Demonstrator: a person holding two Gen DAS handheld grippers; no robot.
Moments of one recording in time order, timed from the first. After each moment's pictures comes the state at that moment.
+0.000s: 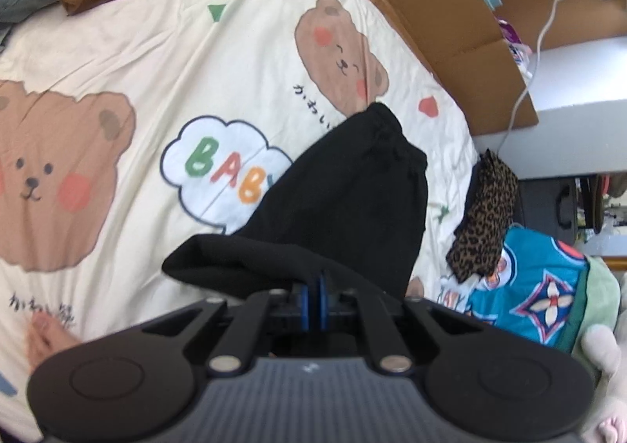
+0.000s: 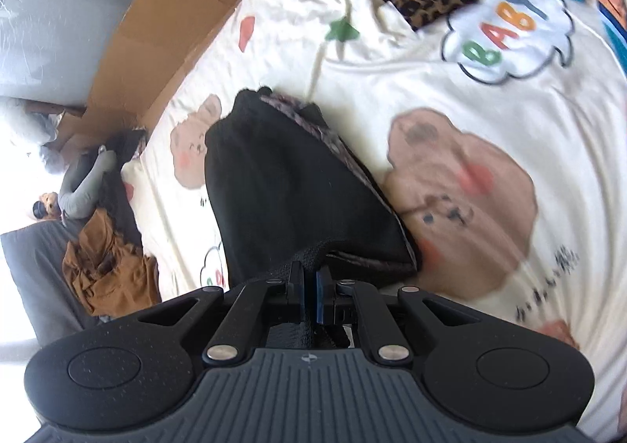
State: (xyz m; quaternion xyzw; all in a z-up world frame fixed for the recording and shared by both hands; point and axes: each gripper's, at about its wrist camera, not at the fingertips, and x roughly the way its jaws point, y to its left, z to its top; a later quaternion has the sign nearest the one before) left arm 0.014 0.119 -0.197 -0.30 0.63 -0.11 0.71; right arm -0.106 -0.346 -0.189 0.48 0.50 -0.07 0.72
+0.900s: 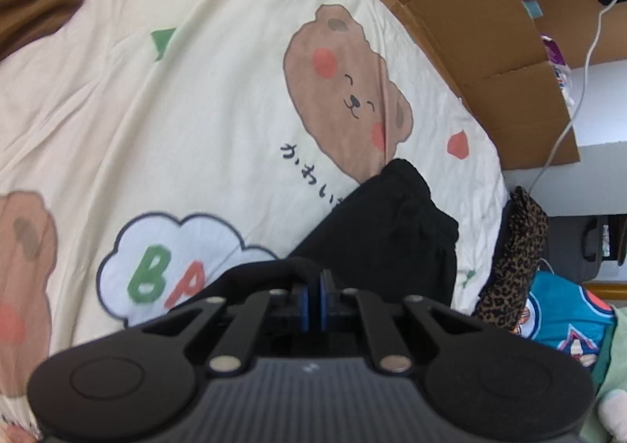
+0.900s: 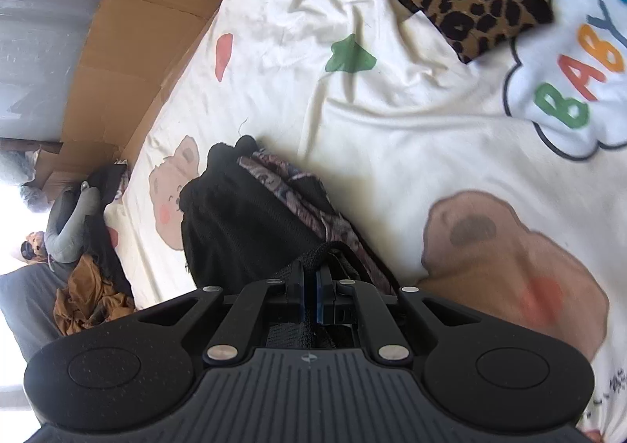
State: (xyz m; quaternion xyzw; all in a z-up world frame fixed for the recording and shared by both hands) left arm 0.141 0.082 -0.268 -0.28 0.64 -0.10 0.71; right arm 0.000 -0.383 -0.271 0.50 0.50 -0.07 0.70
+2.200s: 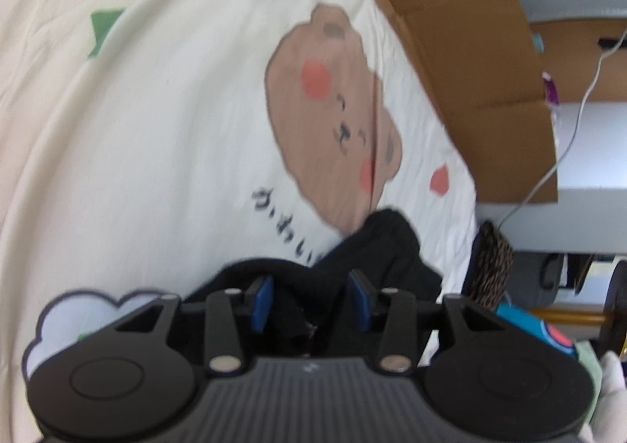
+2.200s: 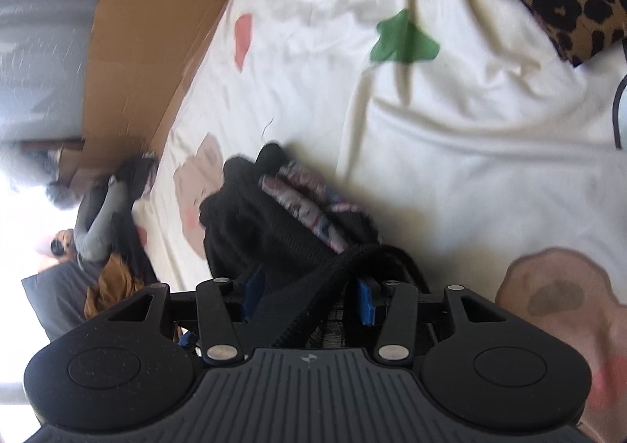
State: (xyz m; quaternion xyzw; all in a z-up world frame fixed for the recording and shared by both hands) left arm 0.191 0.088 -0.327 -0.37 0.60 -0.14 0.69; right arm 0.053 -0.393 -0.315 0.55 0.49 -0.01 0.68
